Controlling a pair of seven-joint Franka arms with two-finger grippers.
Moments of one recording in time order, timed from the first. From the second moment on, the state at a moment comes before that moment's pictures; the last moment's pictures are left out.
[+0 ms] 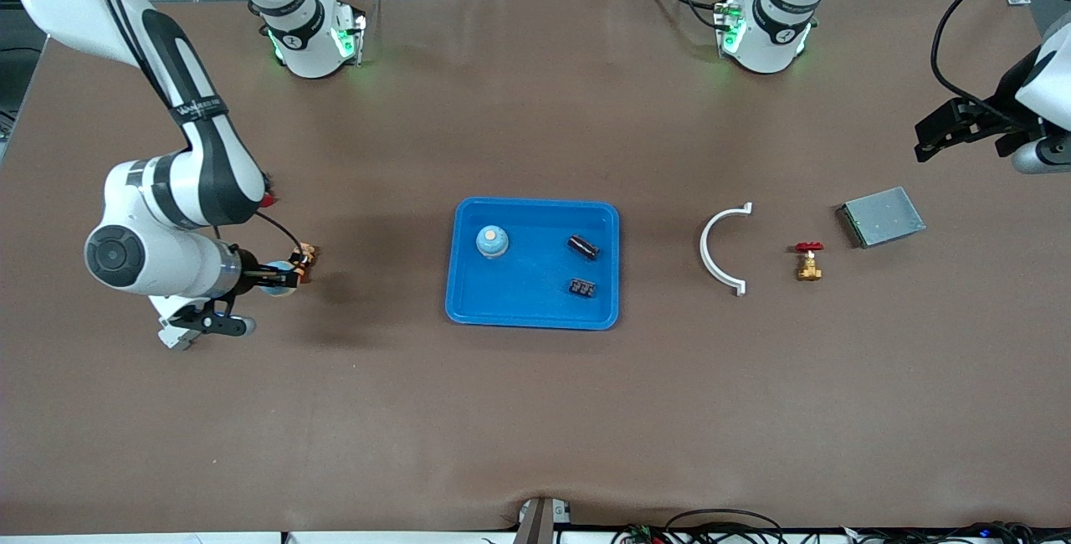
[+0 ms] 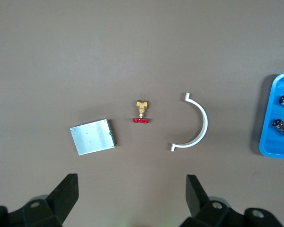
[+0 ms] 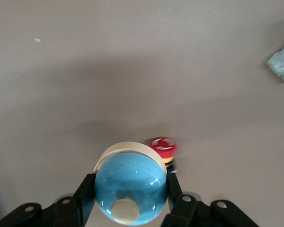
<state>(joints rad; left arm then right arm) 0.04 -0.02 -0.11 -1.55 0.05 1.51 -0.09 -0.09 0.45 0.23 -1.77 -0.04 2.01 0.34</state>
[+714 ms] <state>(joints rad) 0.05 -0.02 -0.11 -1.55 0.05 1.52 -0.05 0.13 0.49 0.23 -1.69 0.04 2.03 0.79</state>
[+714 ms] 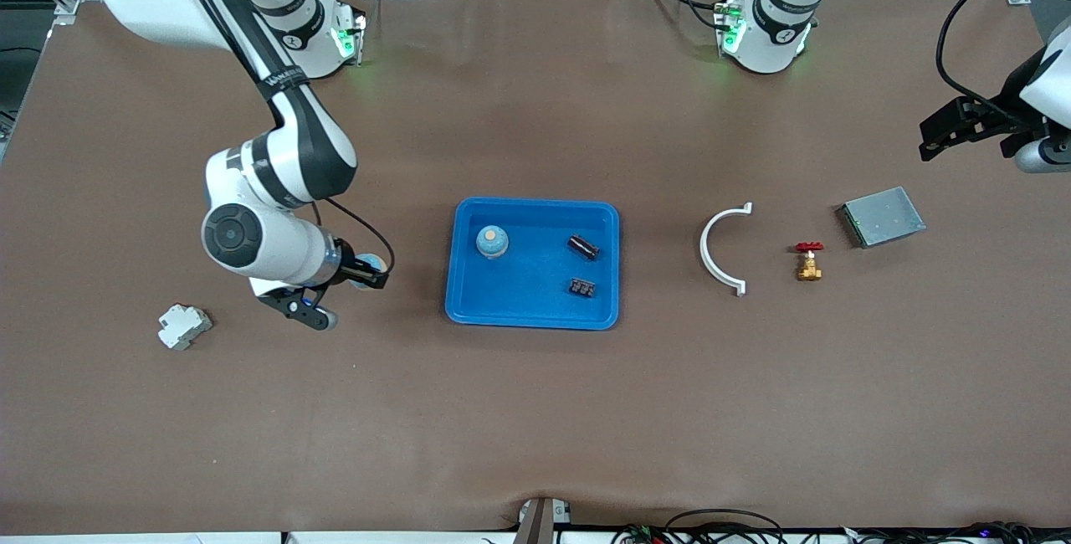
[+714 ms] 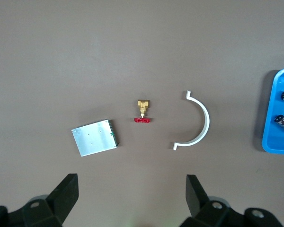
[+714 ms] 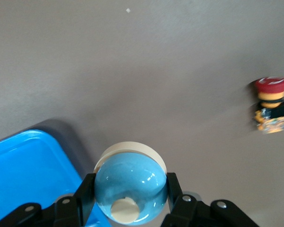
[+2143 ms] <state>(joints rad) 0.05 -0.02 -0.13 -1.59 0.05 1.58 -0.04 0.38 0.76 0.23 -1.50 0.04 2.21 1.12</state>
